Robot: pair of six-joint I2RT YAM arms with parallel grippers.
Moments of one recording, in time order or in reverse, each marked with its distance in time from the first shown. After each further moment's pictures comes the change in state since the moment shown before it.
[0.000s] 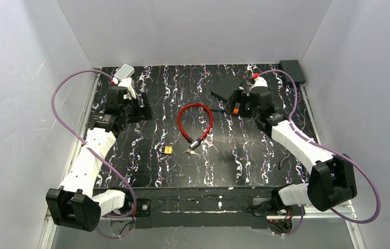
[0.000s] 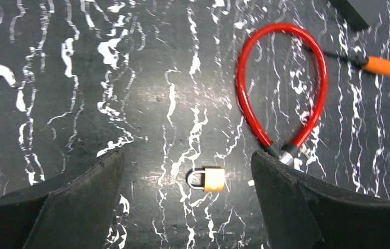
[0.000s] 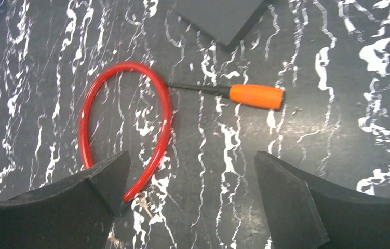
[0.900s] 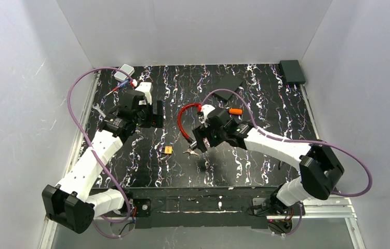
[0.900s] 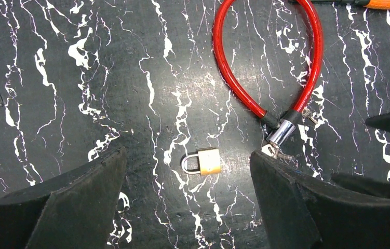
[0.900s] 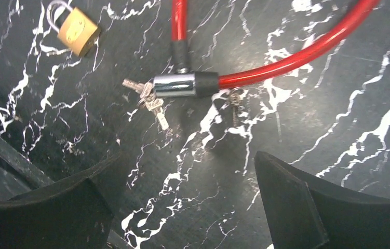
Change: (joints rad) left arm -0.239 -0.009 0.000 -0.033 -0.119 0.084; right arm 0.449 0.131 0.048 -0.202 -0.083 -0.232
